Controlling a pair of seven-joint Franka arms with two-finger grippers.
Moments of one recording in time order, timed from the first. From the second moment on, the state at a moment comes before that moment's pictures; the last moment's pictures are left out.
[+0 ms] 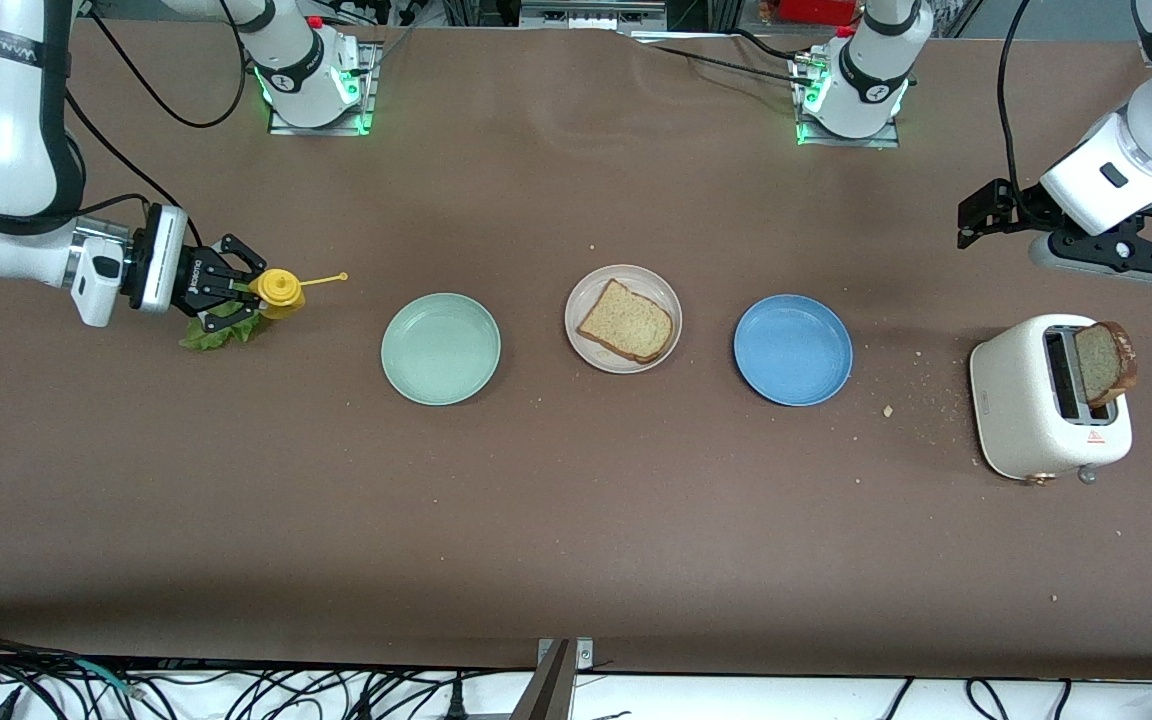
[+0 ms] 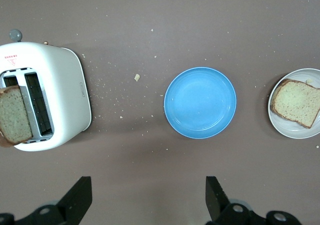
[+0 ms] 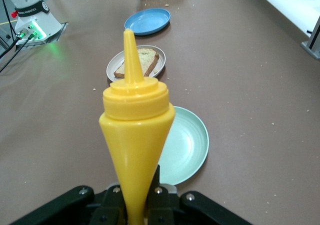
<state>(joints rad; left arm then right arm) -0.02 -0.05 -0.06 -1.74 -0.01 1.62 0.08 1.09 0.33 -1.29 -2.10 1.13 1.66 -2.07</state>
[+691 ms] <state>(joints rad) -0.02 -0.04 -0.06 -1.74 -0.01 1.62 0.08 0.35 0.39 -0.69 -2.18 1.17 1.50 -2.46</state>
